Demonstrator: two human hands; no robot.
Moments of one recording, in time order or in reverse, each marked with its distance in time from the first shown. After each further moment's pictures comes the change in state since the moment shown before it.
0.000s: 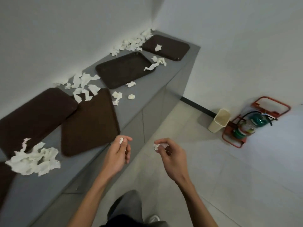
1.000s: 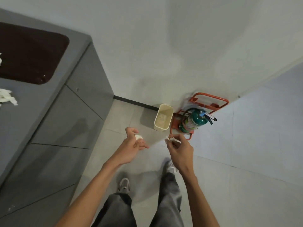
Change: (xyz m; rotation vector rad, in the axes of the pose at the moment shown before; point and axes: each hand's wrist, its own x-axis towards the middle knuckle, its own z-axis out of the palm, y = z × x) left_hand 0.439 0.117 0.623 0.159 -0.762 -0.173; right_hand 0.448 0.268 -0.476 -0.097 0.439 0.438
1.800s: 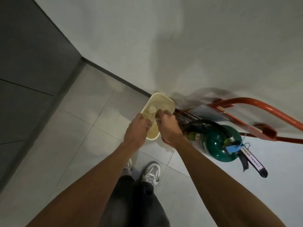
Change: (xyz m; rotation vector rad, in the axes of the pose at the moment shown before) left_hand 0.501 -0.247 0.156 0.602 0.300 -0.198; right_hand 0.487 0.322 0.151 -0.766 -0.583 -0.303
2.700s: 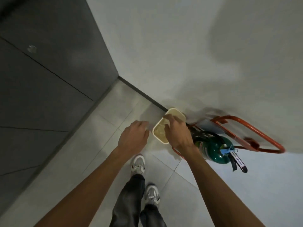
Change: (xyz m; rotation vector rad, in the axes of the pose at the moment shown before) left_hand -0.160 0.013 -0.173 0.157 0.161 0.085; right_hand -0.129 -0.154 -0.130 -0.030 0.062 -0.121
